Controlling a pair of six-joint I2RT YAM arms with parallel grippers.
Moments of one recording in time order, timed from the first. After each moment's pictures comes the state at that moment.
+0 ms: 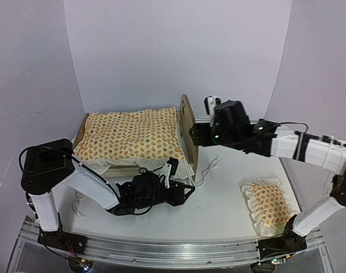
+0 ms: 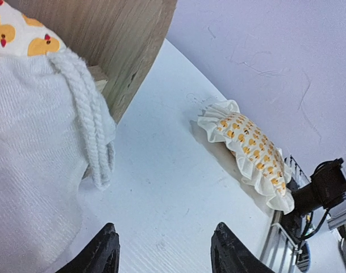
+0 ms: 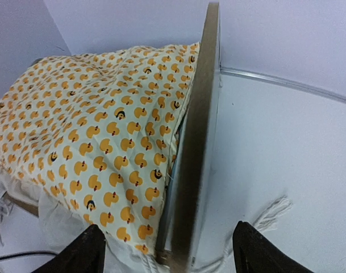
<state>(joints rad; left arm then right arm) -1.21 1.85 0.79 0.79 -0.12 -0.63 0.92 1.56 1.23 -0.25 0.39 0.43</state>
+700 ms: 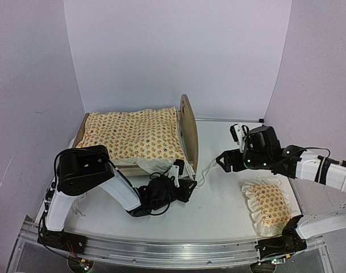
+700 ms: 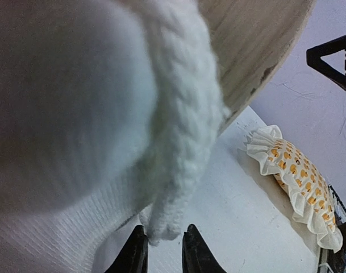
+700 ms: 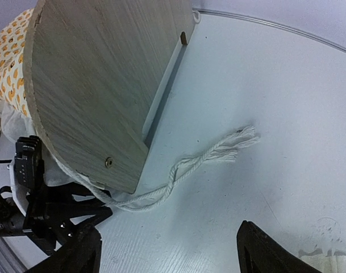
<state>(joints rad) -1.17 2.20 0.97 1.00 -0.25 -0.62 0.67 1.15 0.75 -0.25 0.04 0.28</state>
